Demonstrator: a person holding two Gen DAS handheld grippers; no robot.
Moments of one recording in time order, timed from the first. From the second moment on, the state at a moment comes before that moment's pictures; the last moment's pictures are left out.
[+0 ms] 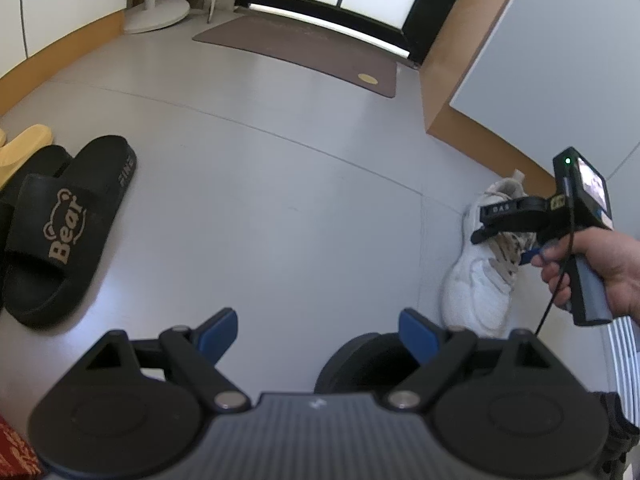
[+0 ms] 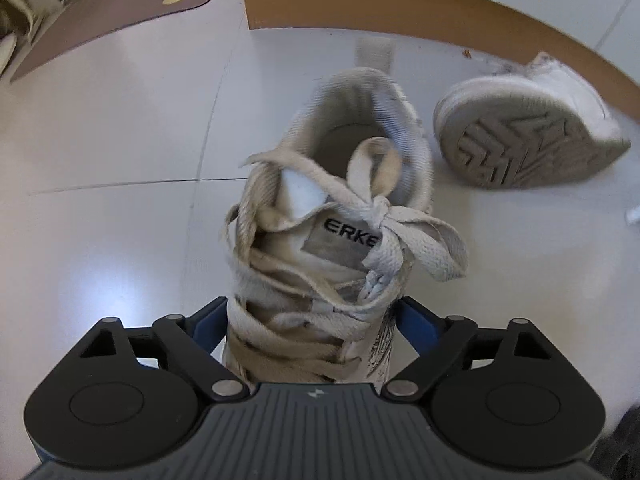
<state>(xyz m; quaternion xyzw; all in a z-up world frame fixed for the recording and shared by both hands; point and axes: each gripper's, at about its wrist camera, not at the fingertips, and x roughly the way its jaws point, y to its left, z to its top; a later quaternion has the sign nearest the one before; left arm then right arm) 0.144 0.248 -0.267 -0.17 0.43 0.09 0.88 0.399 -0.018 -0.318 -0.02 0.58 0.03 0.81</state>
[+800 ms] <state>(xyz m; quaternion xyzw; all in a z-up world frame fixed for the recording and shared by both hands) 0.152 0.234 -0.271 -0.17 0.43 0.08 0.88 0.396 -0.073 -0.321 -0.05 0.58 0.01 0.81</state>
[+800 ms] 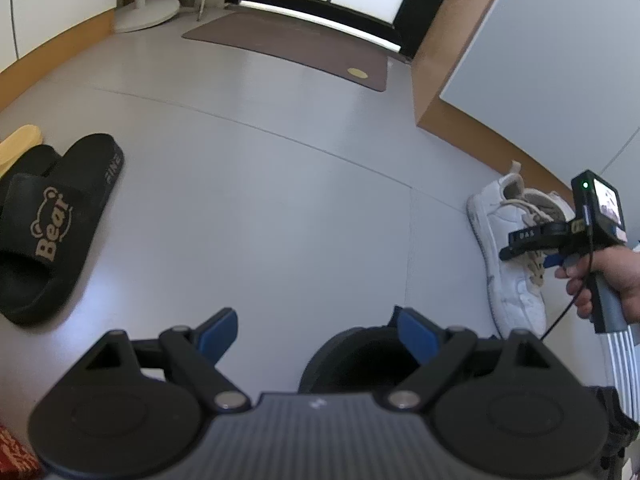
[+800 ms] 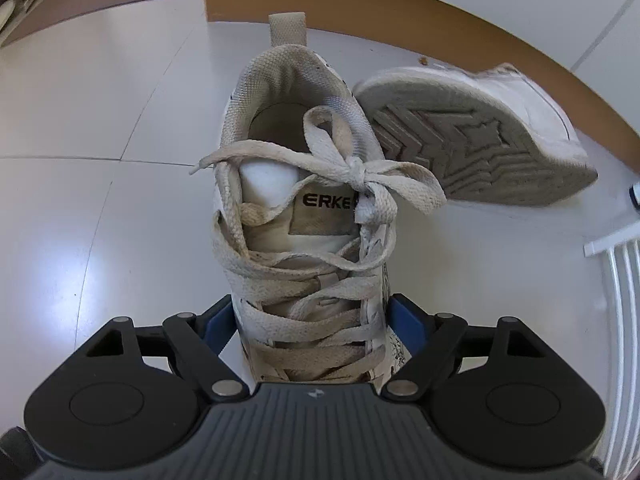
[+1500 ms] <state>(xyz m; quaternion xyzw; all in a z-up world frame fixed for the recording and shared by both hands) 0.155 0.223 -0.264 -0.16 0.43 0.07 0.89 0.393 -0.077 -0.318 -0.04 0.59 0.00 0.80</state>
